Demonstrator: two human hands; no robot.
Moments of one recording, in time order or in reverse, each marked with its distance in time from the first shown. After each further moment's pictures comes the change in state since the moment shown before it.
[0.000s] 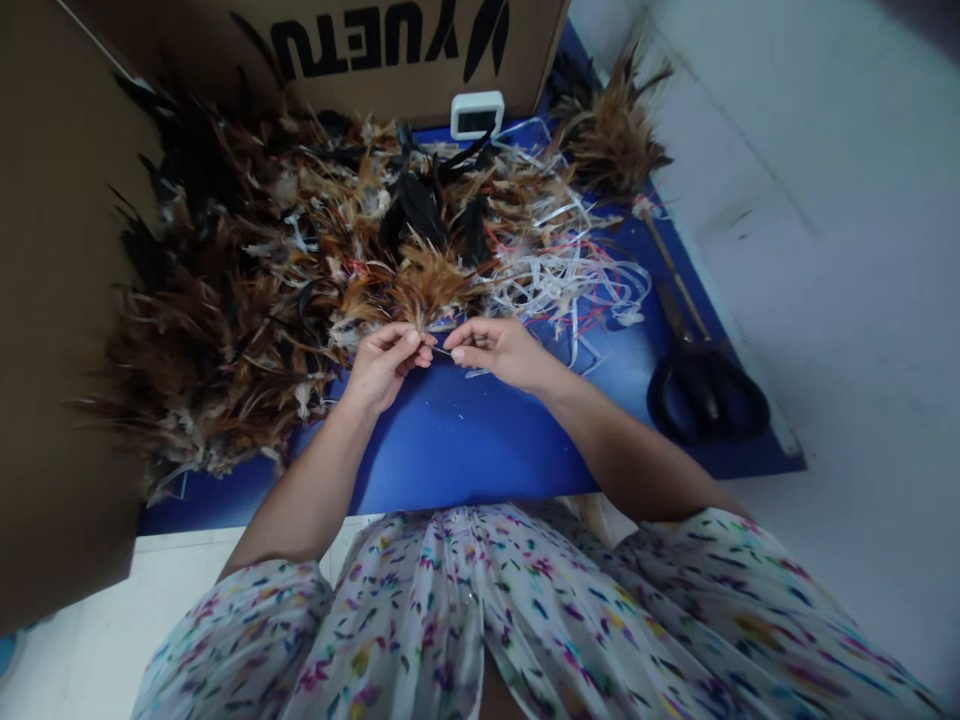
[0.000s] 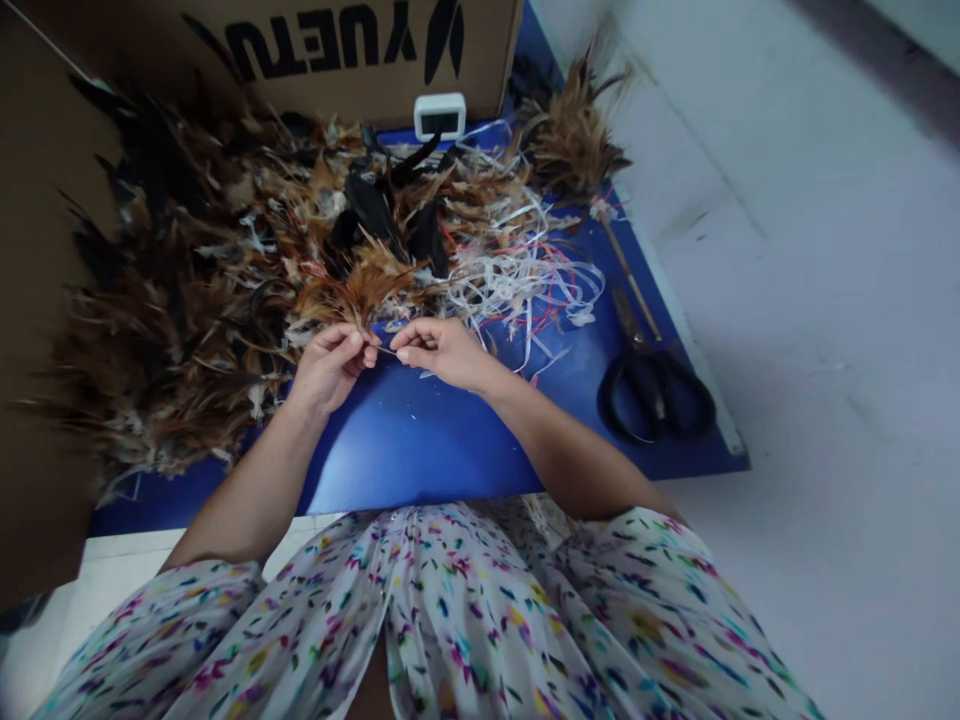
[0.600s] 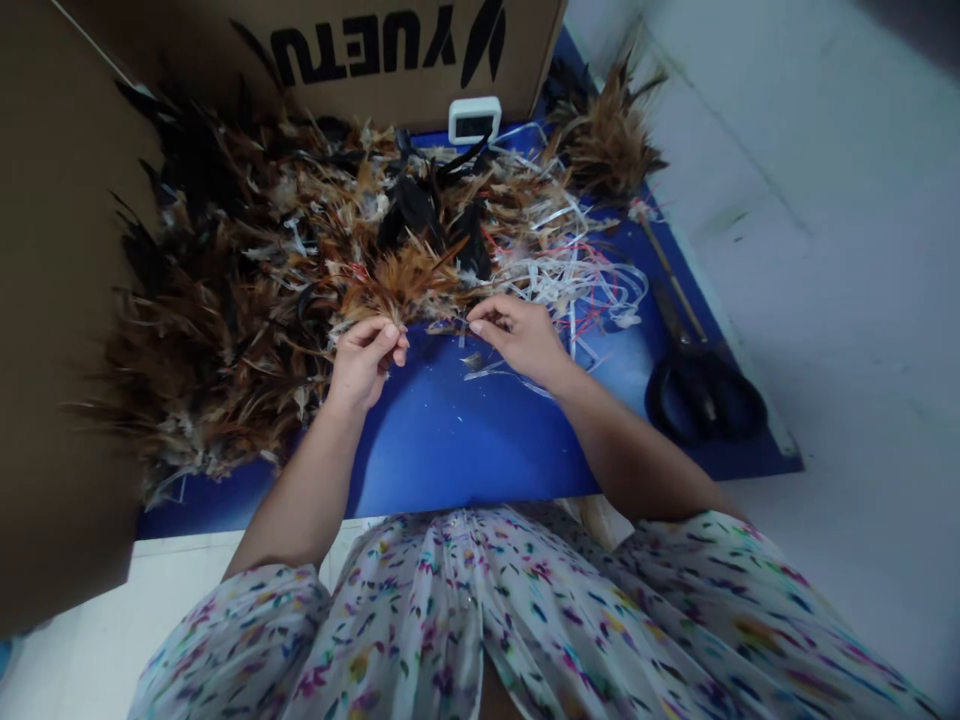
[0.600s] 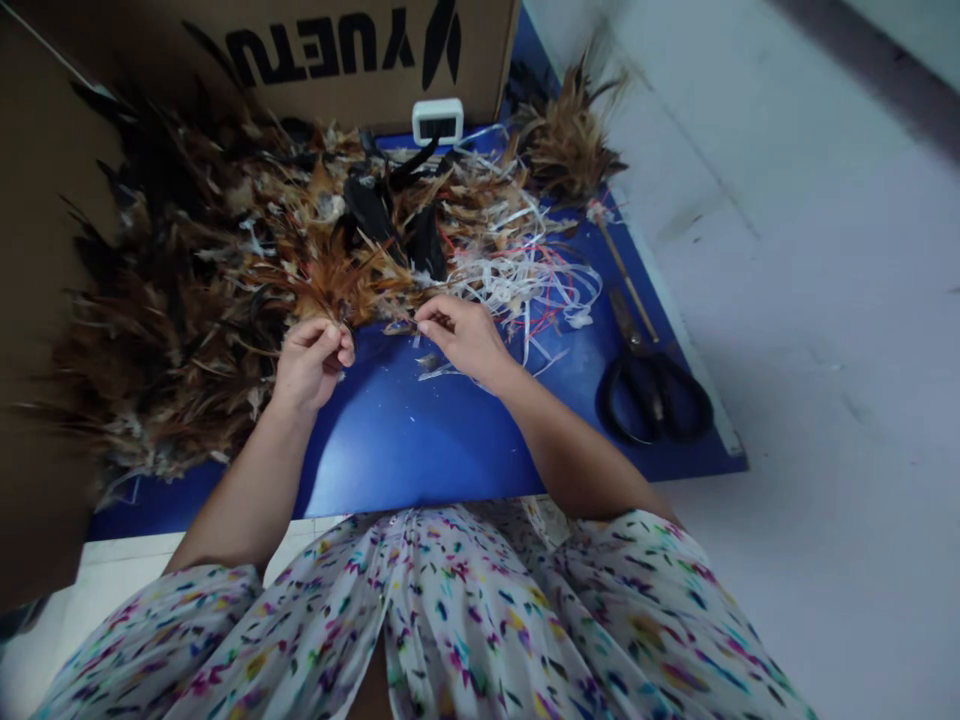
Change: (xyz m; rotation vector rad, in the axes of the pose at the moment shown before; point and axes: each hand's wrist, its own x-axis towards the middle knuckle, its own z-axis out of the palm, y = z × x) left_hand 0.006 0.009 -0.013 0.055 0.071 0.144; right_hand 0.006 0.001 -0.023 -0.419 0.259 -0.240
